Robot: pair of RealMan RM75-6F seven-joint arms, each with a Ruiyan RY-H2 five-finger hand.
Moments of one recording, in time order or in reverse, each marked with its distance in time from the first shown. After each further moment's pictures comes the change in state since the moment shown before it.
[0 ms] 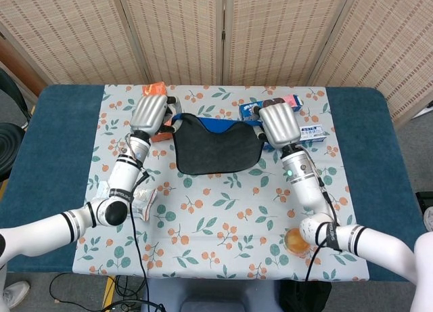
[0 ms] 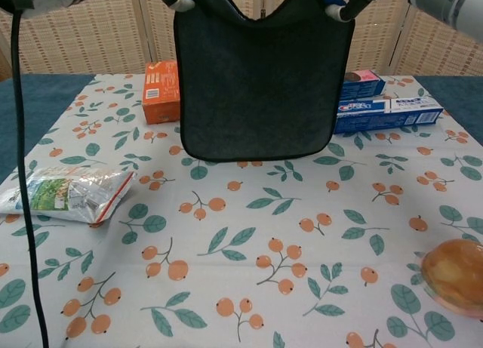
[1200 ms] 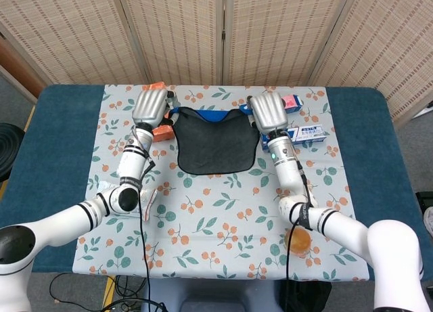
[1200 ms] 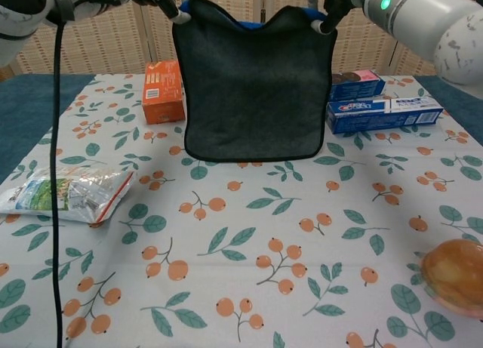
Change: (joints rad) left arm -0.082 -0.116 0.014 0.257 -0.074 -0.066 0.084; right arm 0.174 -0.183 -0.006 0.385 0.125 -0.105 -0.021
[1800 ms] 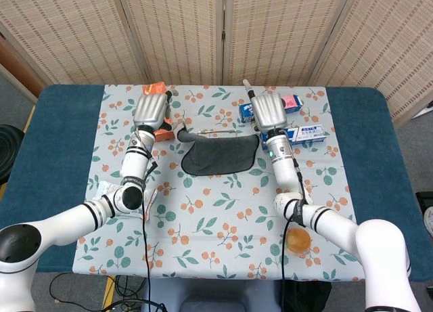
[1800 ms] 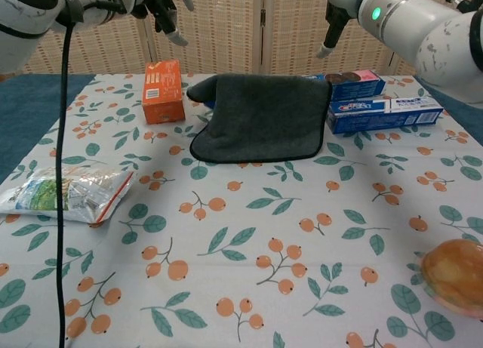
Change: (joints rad) left arm -0.027 -0.012 0.008 0.003 -0.154 -0.007 0.153; right arm 0.030 -0.044 0.000 0.091 0.063 -0.033 -0.045
